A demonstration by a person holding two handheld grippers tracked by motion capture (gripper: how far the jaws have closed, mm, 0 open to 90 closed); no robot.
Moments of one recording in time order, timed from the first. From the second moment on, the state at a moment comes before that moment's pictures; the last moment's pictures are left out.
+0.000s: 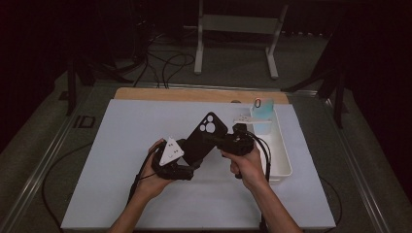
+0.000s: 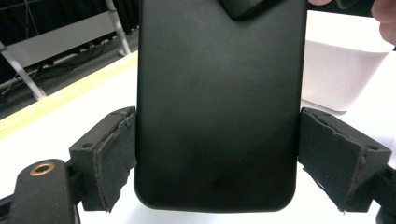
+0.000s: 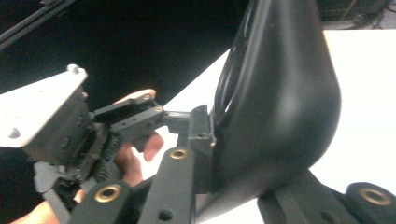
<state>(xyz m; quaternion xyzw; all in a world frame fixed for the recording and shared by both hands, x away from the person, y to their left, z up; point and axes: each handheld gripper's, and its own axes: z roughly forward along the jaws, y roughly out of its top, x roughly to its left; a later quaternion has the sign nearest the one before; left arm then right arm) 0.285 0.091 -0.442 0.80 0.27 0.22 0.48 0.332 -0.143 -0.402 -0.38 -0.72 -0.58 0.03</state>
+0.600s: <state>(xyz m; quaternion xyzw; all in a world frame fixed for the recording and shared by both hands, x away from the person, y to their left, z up) 0.290 0.093 -0.441 0.81 0.27 0.17 0.48 0.324 -0.136 -0.397 -0.34 -0.75 -0.56 0.00</state>
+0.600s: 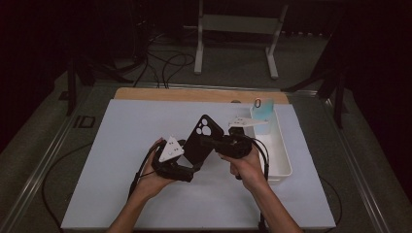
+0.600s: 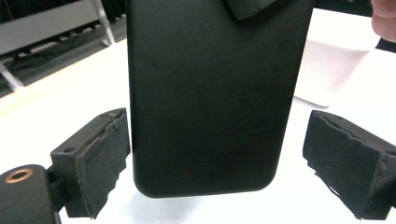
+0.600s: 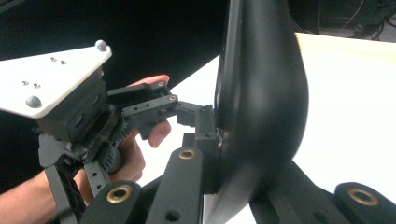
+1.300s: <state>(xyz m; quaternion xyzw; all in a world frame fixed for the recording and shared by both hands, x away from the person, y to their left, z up) 0.292 0.092 -0.444 0.83 0.24 0.09 0.50 0.309 -0.133 -0.389 -0.24 -0.80 -0.55 0.00</state>
